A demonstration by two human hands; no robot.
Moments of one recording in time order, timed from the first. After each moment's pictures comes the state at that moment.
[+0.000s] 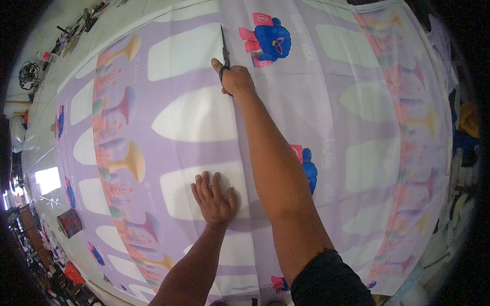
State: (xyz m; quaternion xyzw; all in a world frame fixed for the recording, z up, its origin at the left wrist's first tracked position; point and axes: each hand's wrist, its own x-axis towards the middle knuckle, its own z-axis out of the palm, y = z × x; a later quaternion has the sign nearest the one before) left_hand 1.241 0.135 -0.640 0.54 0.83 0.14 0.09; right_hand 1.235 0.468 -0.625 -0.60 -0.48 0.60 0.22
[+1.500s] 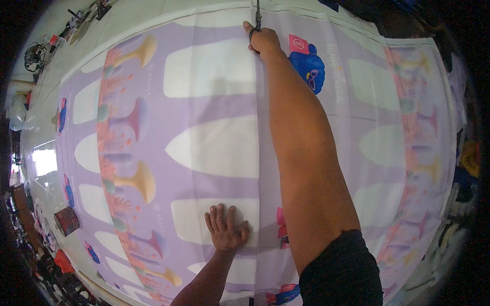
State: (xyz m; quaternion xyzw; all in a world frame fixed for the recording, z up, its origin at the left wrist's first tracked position) left_hand 1.240 0.130 -0.644 0.54 0.82 0.15 0.10; right_hand 1.165 0.668 -0.644 -0.59 -0.62 0.47 0.22
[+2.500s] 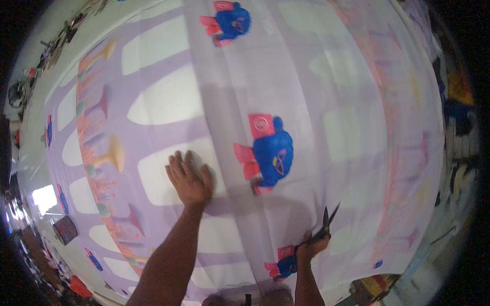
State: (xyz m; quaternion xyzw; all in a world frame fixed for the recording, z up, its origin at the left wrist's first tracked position) left_hand 1.245 0.136 -0.638 0.56 0.82 0.15 0.06; right_hand 1.635 -0.072 -0.665 -0.83 -0.53 0.03 0.17
